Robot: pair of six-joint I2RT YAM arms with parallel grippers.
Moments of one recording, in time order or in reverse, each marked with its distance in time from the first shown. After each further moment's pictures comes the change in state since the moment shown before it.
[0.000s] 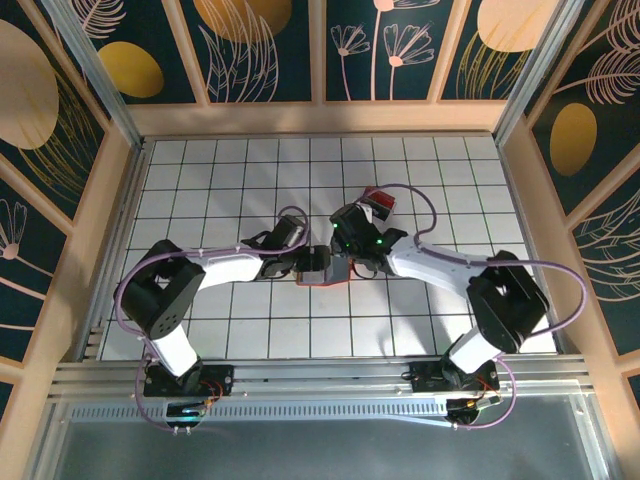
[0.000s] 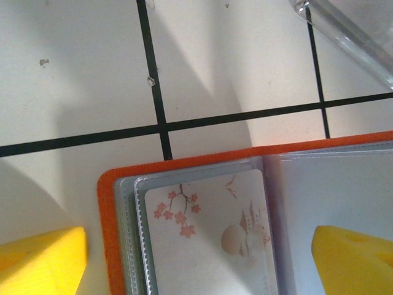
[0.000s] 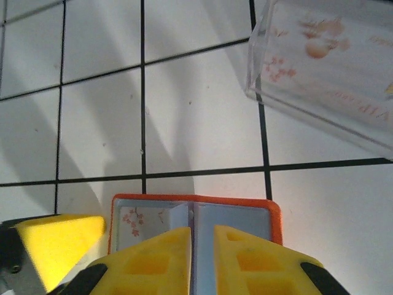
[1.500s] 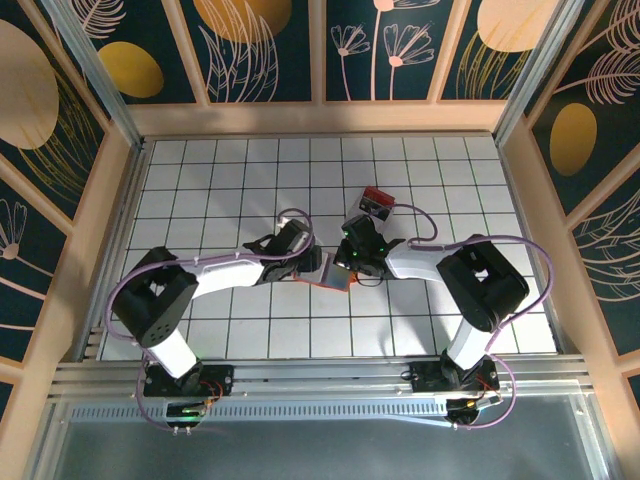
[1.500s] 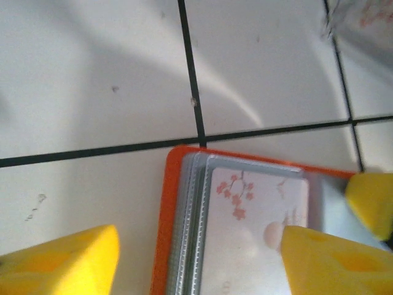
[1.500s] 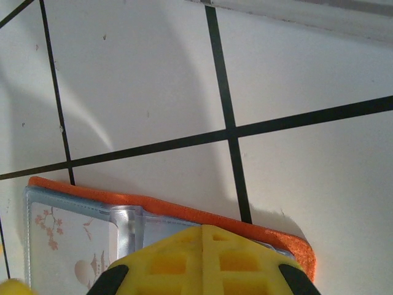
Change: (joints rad) left arm -0.052 -0.075 -0.008 -0.060 -0.212 0.000; right arm -0.097 0.174 -0.147 0.255 -0.243 0.103
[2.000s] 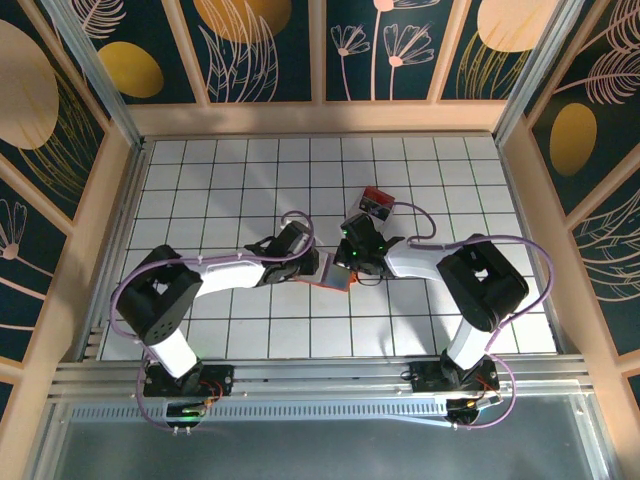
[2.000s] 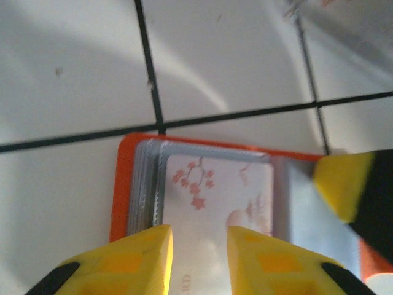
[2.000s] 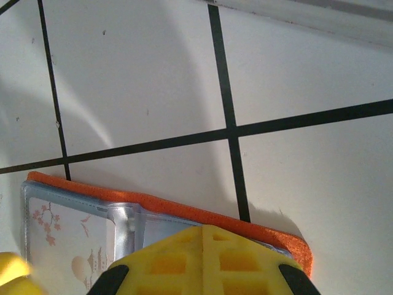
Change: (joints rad) left arm 0.001 0.047 -0.022 0.062 0.103 -0.004; right arm 0.000 0.000 0.027 -0.051 0.003 -0.031
